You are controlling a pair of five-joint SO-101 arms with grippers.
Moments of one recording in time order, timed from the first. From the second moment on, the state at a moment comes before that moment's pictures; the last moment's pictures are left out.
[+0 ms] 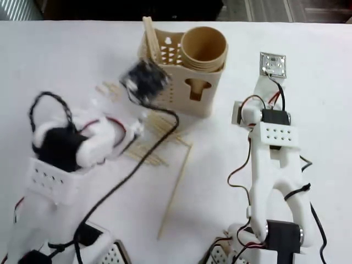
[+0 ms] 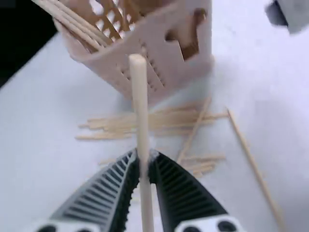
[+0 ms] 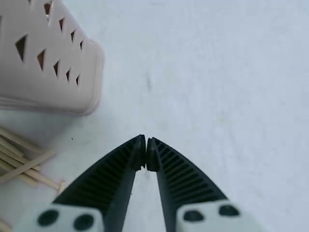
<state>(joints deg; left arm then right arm) 17.8 -33.8 2.5 87.5 -21.3 2.5 -15.9 30.2 51.3 -0.7</state>
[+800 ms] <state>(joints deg) 18.0 -0.4 -34.6 47.6 -7.7 2.5 -15.9 33.2 45.9 -0.7</state>
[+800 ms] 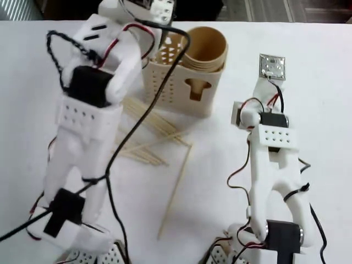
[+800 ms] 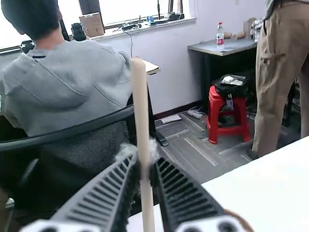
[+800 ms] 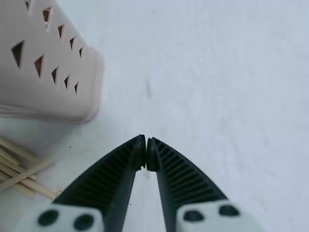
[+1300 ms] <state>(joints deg) 13.9 9.4 -34.6 46.1 -6.3 2.5 -15.9 33.2 45.9 -0.7</state>
